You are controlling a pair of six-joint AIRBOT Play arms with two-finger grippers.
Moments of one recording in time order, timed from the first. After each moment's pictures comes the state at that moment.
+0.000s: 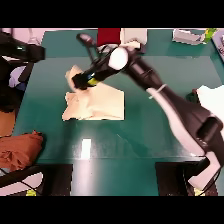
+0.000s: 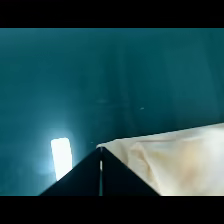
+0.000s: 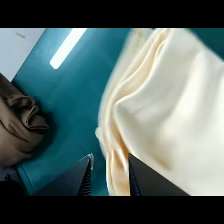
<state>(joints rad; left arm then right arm) -0.04 -1.24 1.65 1.45 -1.23 -1.48 0.76 -1.85 2.04 -1.05 1.04 1.65</state>
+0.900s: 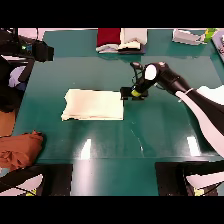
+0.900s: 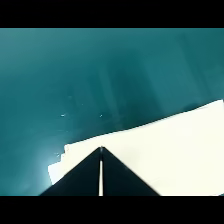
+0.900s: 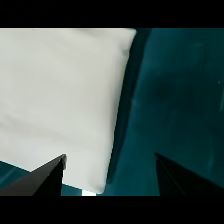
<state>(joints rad) -0.20 -1.18 1.63 1.43 -1.20 -1.45 0.47 -1.59 1.42 -1.30 1.15 1.94</state>
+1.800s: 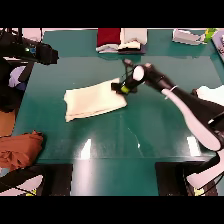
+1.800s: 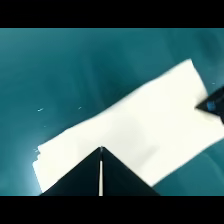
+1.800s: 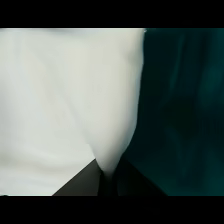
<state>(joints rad) -0.22 -1.18 1.63 1.35 -1.24 -1.43 0.48 -1.70 1.60 -1.35 1.03 1.98</state>
